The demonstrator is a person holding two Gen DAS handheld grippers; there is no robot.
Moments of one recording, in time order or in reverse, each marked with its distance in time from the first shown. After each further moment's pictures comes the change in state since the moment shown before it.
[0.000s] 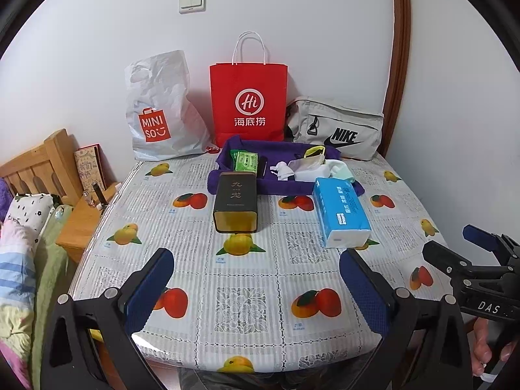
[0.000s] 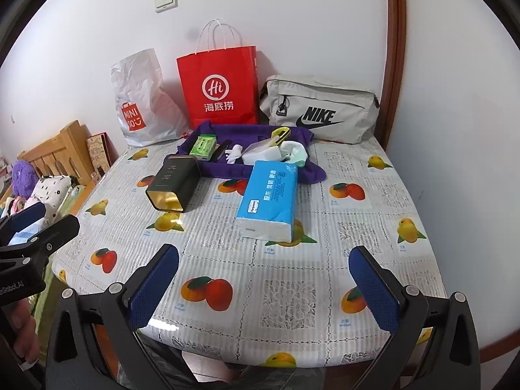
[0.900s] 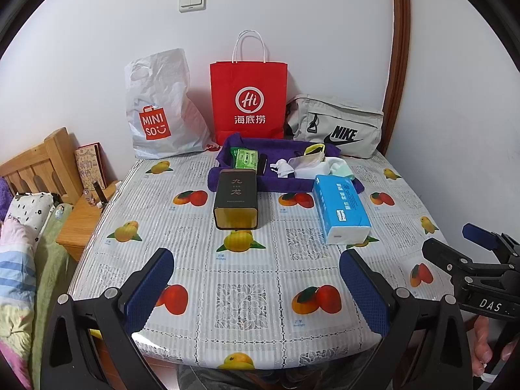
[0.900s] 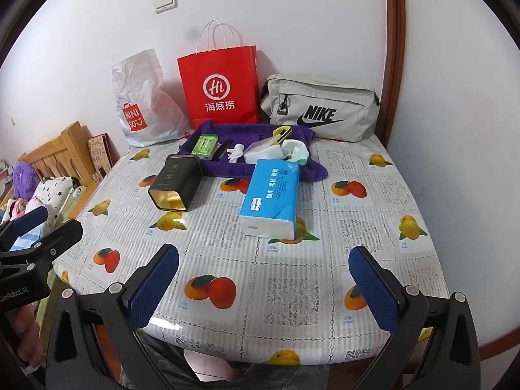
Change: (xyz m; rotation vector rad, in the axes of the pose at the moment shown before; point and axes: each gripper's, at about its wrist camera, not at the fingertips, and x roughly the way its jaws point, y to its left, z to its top) left arm -0.001 0.000 -0.001 -0.002 0.002 0.000; right arm 0.000 0.002 -0.001 0.004 0.004 0.007
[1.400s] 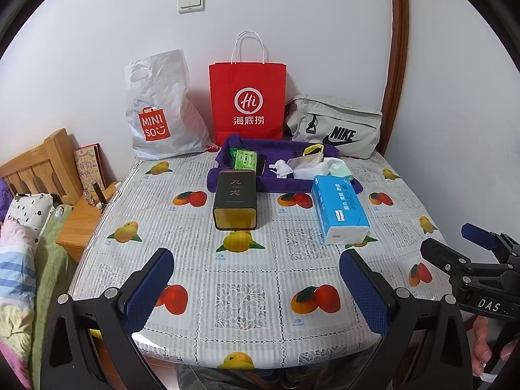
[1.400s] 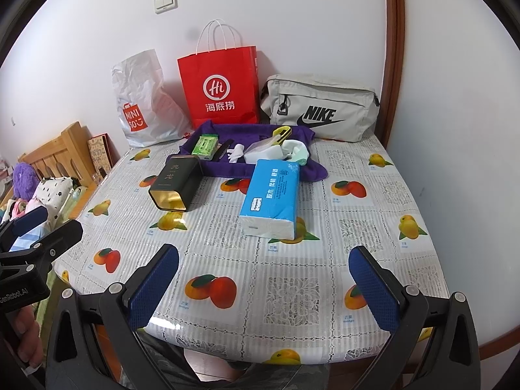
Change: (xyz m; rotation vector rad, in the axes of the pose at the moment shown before) left arm -0.002 -0.001 -0.001 -0.001 -0.001 0.000; right arm 0.000 0.000 0.000 0.000 -0.001 0.001
